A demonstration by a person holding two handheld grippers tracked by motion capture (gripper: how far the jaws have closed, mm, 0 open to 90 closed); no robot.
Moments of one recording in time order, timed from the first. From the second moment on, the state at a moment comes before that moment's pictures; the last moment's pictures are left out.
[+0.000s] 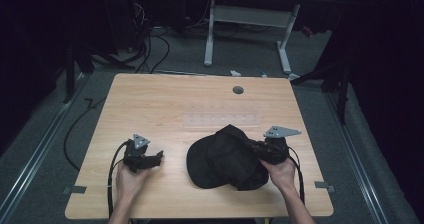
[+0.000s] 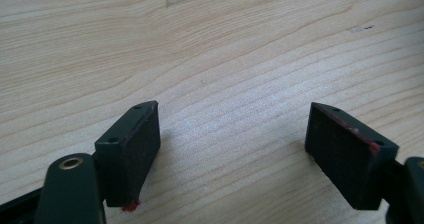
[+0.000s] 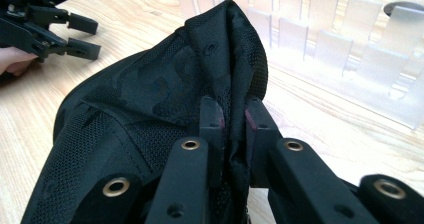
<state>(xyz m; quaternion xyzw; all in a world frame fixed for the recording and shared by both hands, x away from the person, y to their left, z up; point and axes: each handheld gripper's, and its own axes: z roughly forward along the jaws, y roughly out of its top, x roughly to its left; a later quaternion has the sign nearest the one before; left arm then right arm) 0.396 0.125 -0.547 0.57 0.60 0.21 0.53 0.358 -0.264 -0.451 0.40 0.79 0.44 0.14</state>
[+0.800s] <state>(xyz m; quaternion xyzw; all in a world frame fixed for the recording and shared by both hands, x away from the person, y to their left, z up) 0.384 0.118 -0.512 0.58 0.56 0.15 0.57 0.357 -0.269 -0.425 0.36 0.79 0.47 0.15</state>
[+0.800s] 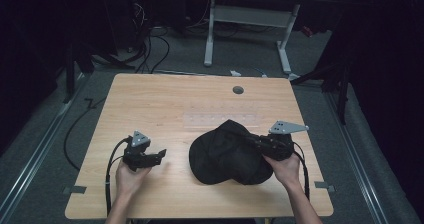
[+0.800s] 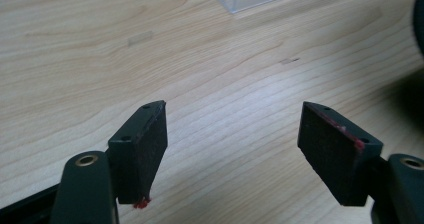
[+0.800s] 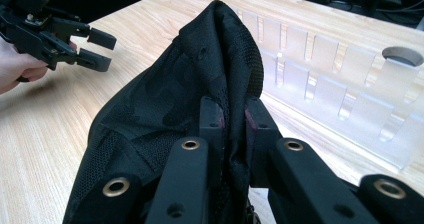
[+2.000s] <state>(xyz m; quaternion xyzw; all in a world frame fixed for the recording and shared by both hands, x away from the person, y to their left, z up) 0.393 0.023 -0.389 0.69 0.40 0.00 0.60 0.371 -0.227 -0.383 0.24 0.83 0.48 0.14</state>
